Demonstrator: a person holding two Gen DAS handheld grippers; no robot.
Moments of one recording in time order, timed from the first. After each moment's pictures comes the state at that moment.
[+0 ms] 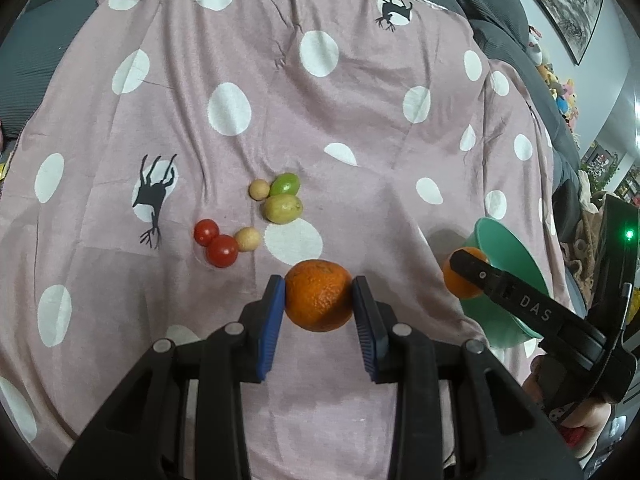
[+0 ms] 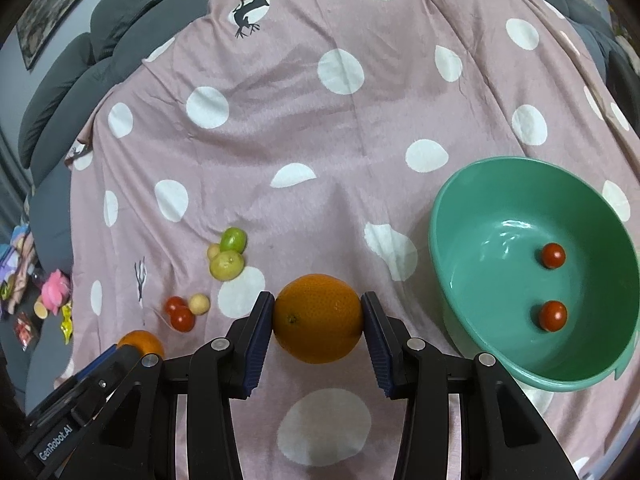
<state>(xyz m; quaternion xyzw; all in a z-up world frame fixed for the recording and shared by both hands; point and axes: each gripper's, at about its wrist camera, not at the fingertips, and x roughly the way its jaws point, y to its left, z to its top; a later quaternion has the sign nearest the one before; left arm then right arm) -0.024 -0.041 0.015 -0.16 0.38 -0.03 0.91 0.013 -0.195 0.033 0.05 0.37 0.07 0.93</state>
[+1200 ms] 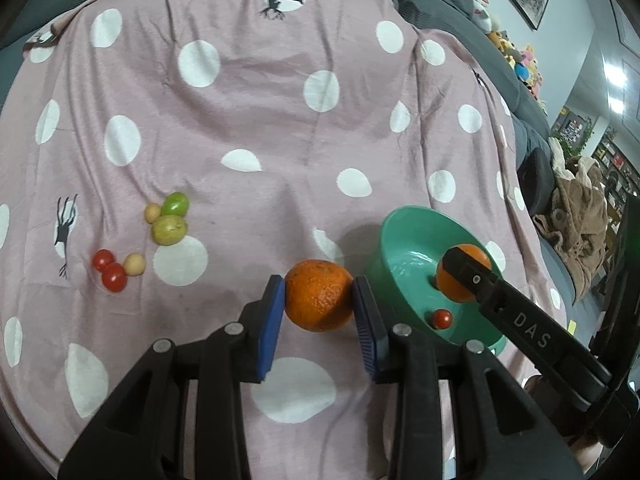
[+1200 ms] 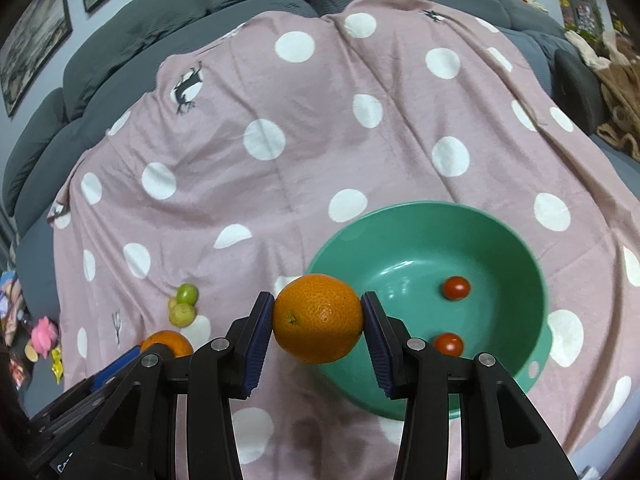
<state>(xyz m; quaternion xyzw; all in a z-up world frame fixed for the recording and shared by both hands) 0.007 -0.157 0.038 -0.12 0.38 -0.08 0.91 -0.010 -0.278 0.070 0.08 0.30 0.00 0.95</state>
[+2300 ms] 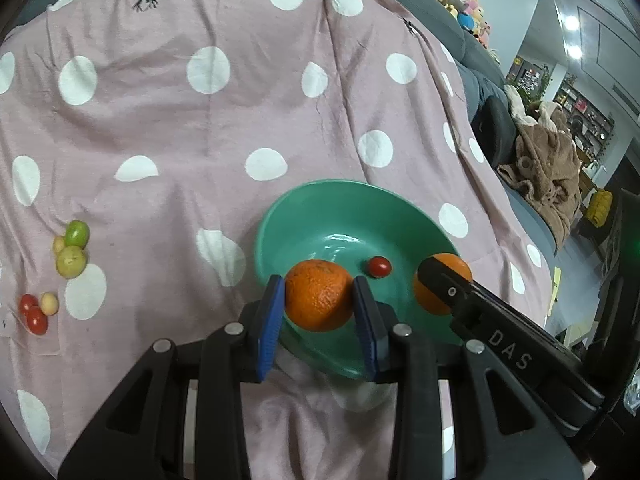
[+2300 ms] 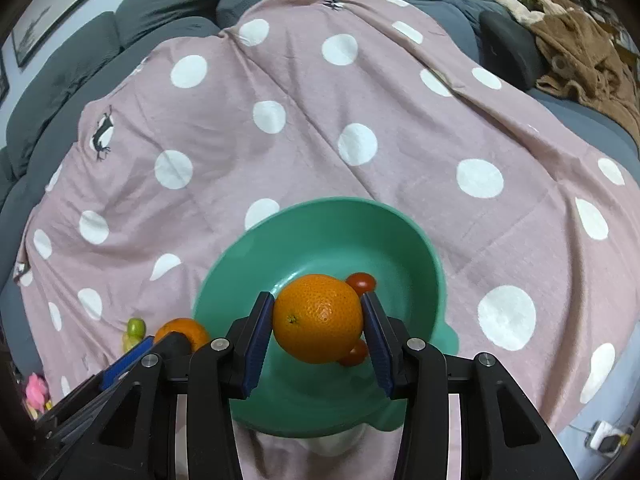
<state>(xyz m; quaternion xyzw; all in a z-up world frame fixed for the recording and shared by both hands) 0.045 -0.249 0.025 -0.06 0.40 -0.18 0.90 -0.013 -0.353 0.059 0.15 0.31 -0.08 0.94</state>
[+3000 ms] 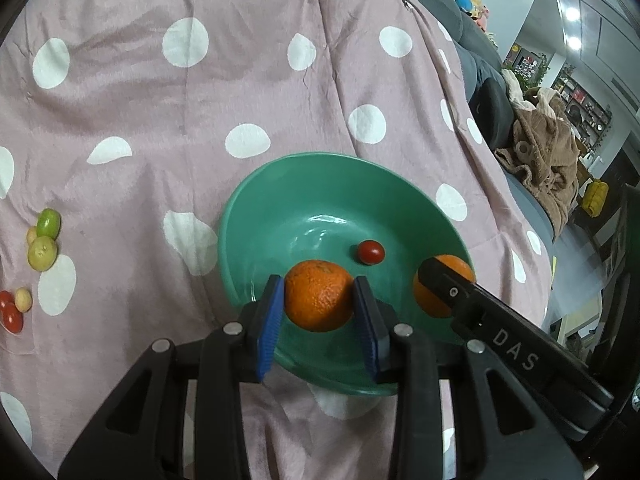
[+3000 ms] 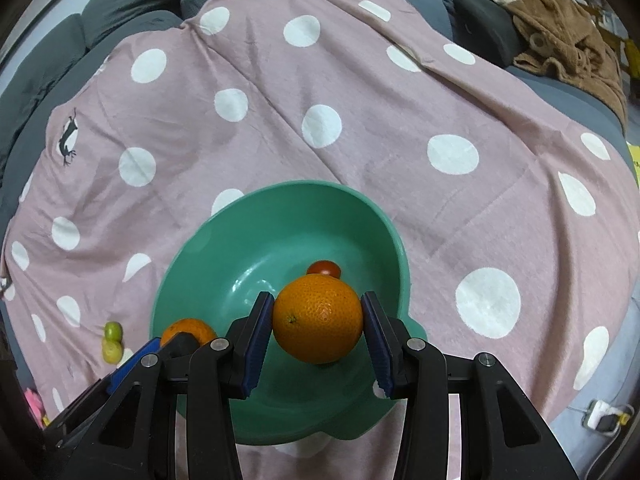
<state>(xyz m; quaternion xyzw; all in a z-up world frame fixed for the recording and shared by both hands) 0.057 -0.265 0.003 -0.06 0.42 -0.20 0.88 -0.005 -0.372 0.046 0.17 0.34 -0.12 0.92</state>
